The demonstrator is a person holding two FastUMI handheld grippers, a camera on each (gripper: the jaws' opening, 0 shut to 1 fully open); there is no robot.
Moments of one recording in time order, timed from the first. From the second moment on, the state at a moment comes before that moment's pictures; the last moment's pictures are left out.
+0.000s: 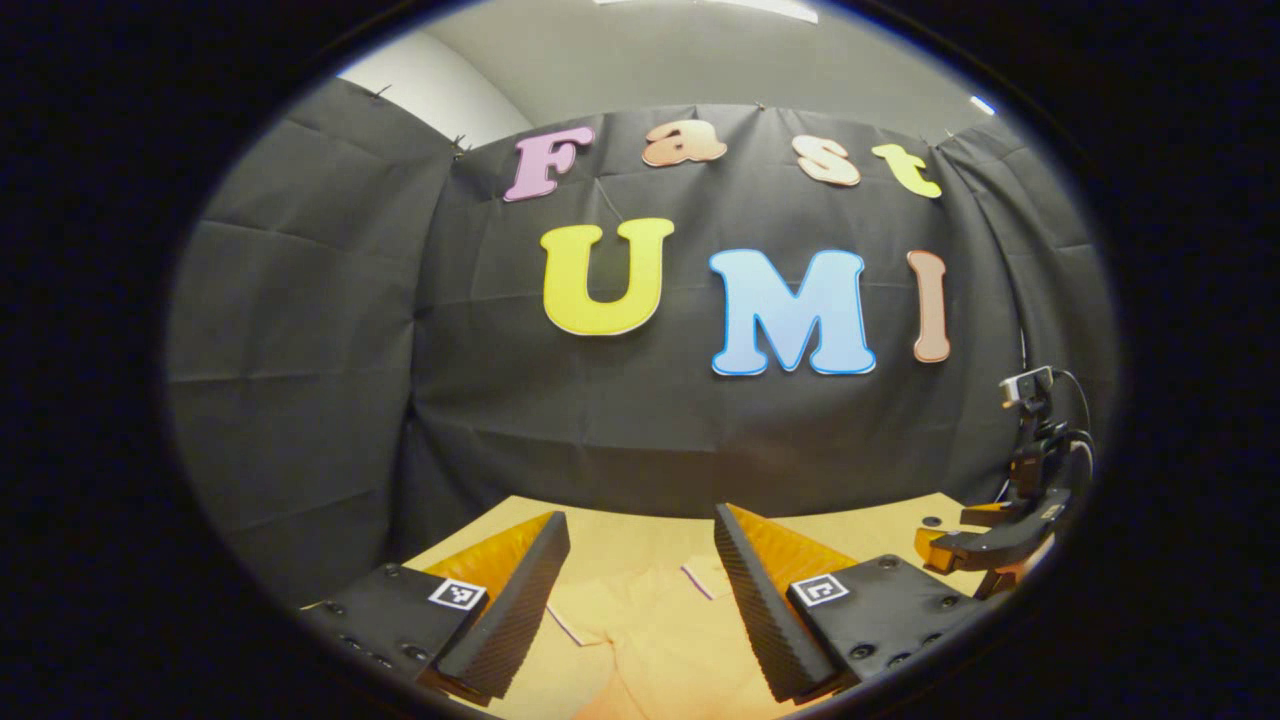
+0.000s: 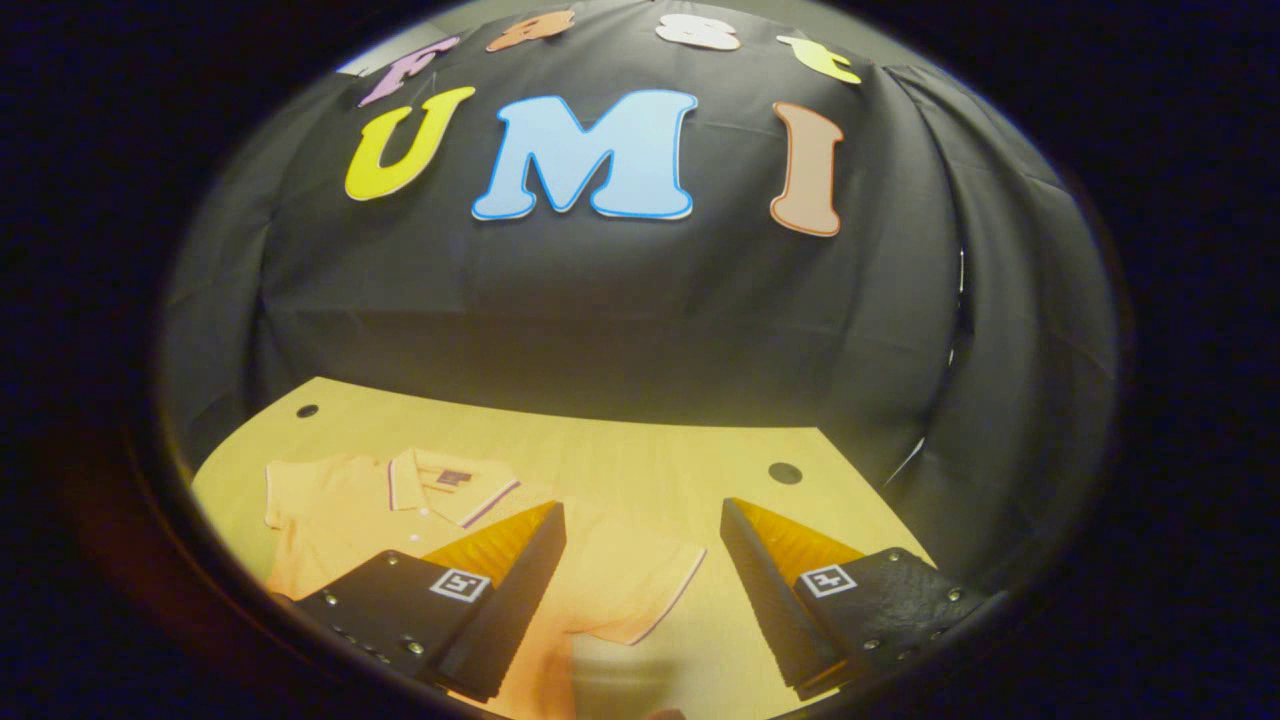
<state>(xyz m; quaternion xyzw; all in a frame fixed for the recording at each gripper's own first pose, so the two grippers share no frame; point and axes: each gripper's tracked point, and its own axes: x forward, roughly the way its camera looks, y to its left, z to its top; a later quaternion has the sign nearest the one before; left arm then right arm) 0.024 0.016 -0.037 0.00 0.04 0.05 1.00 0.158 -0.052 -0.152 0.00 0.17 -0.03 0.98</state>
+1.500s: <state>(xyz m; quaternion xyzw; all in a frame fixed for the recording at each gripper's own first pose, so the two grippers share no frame) -0.018 0.033 -0.052 0.00 0.06 0.09 0.99 0.222 -0.077 -0.301 0.14 0.36 -0.09 0.92</state>
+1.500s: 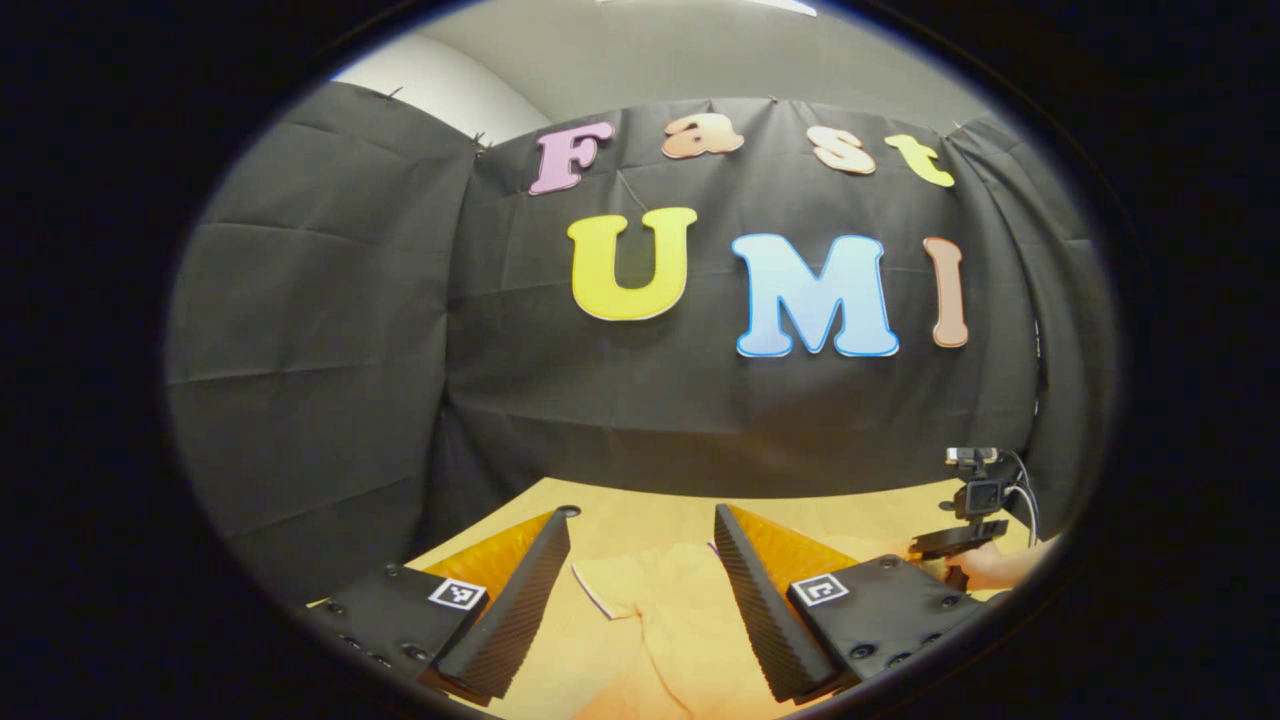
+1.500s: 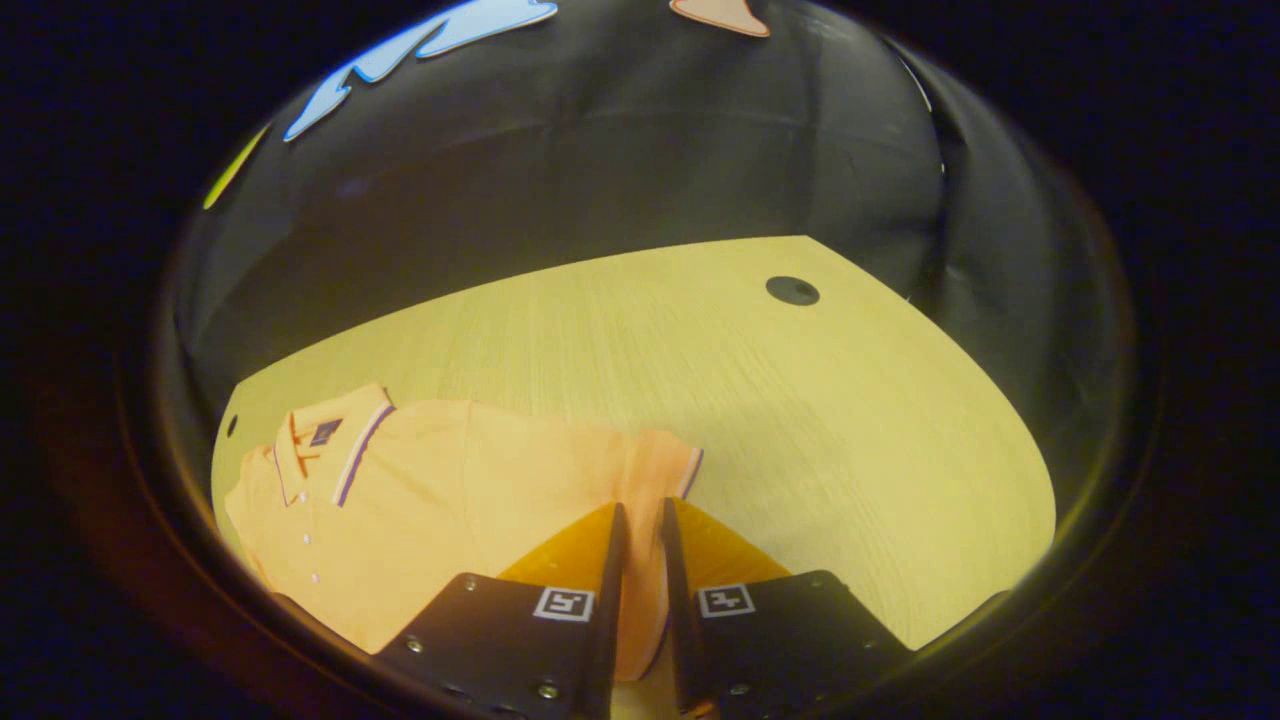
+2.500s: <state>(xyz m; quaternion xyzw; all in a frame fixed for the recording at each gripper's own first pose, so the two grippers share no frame) -0.047 0.040 -0.040 0.00 0.05 0.09 0.99 0.227 0.038 -0.229 0.01 0.29 0.09 0.95</state>
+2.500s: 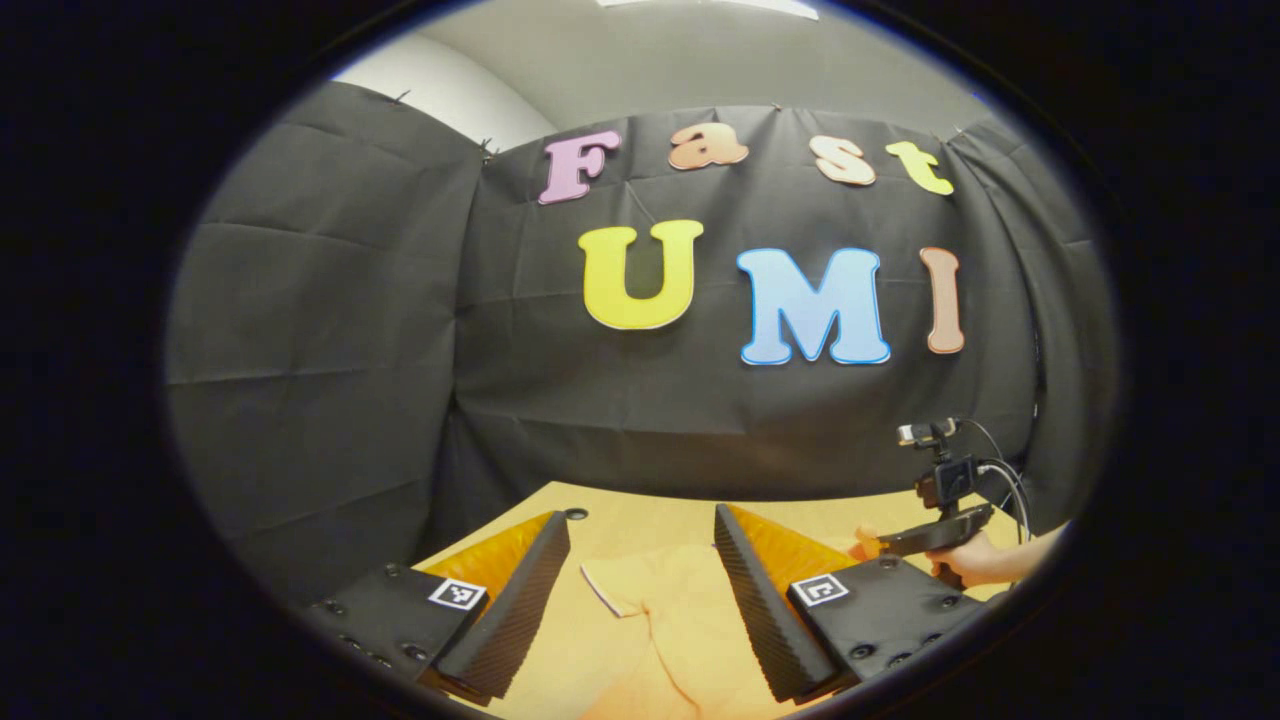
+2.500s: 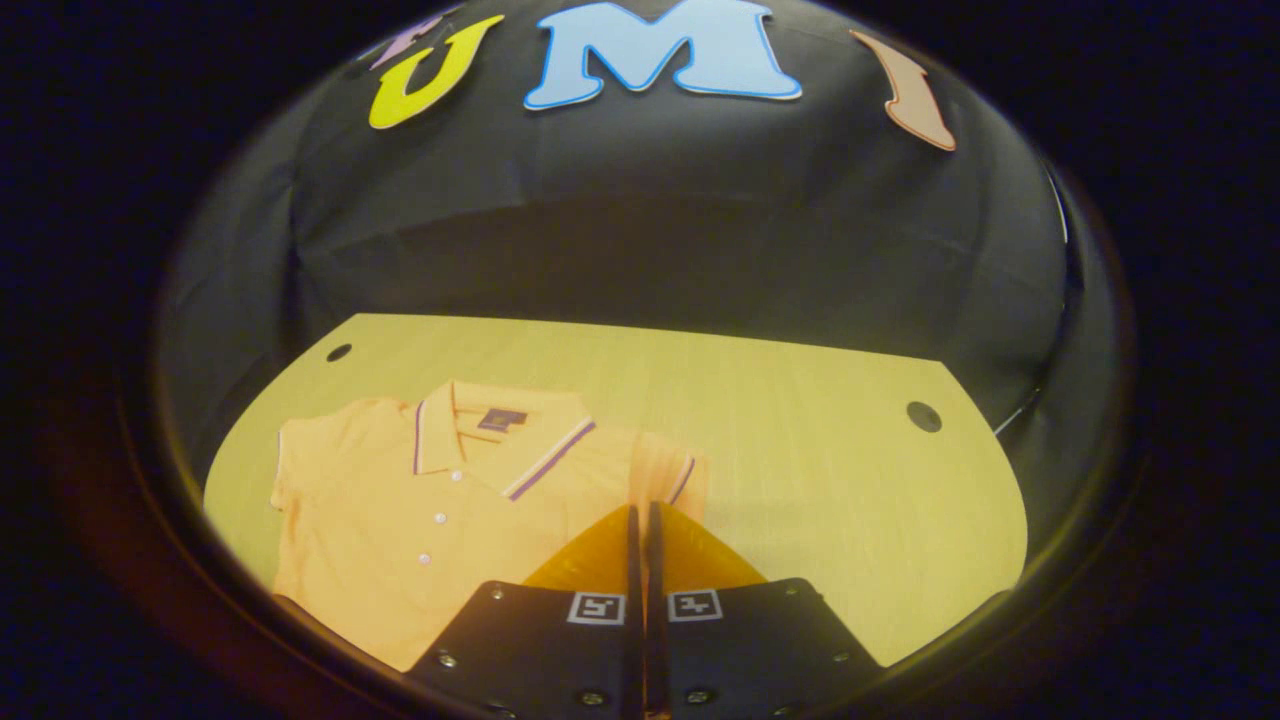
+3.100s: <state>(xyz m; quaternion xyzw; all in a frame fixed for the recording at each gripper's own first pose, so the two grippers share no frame) -0.047 0.052 -0.052 0.00 0.06 0.10 0.99 0.219 0.076 -0.258 0.02 0.33 0.14 0.93</state>
